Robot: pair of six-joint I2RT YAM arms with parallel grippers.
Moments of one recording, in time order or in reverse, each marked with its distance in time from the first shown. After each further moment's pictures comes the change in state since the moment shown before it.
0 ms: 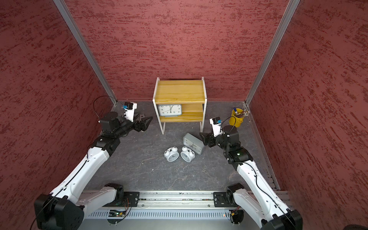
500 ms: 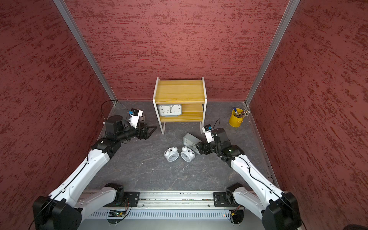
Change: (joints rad) left arm -0.033 -0.015 -0.031 -0.153 0.119 -0.020; right arm 0.111 0.151 0.013 -0.188 0.093 0.006
